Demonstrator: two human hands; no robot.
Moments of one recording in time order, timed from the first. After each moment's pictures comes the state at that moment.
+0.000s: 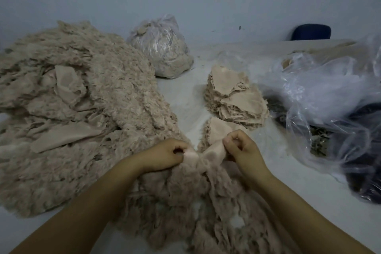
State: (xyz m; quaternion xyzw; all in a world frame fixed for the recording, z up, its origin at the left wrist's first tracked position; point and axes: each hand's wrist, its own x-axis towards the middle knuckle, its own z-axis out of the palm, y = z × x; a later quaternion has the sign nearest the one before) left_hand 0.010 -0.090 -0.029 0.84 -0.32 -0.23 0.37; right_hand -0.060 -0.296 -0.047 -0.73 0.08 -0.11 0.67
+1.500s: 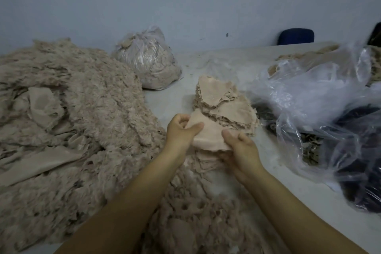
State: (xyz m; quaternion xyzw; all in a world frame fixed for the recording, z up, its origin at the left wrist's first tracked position) left_hand 0.043 -0.187 -0.015 0.68 -0.03 -0.02 0.73; right_hand -0.023 -0.311 -0.034 -0.48 0.18 -0.12 0.85
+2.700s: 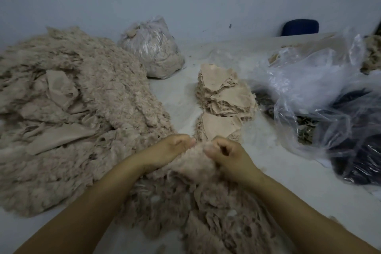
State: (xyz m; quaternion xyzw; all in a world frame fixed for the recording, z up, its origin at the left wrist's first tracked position) left_hand -0.017 -0.108 -0.016 0.78 -0.30 -0.26 0.48; right_hand -0.086 -0.293 -0.045 -0.79 -0.09 -0.07 0.60
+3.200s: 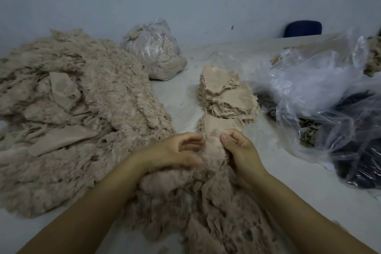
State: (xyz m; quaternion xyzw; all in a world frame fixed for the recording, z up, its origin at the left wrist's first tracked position) left_hand -0.011 -0.106 -0.016 0.74 -0.27 -0.32 0.52; right_hand -0.077 -0.295 -0.042 -0.62 0.09 -0.07 0.78
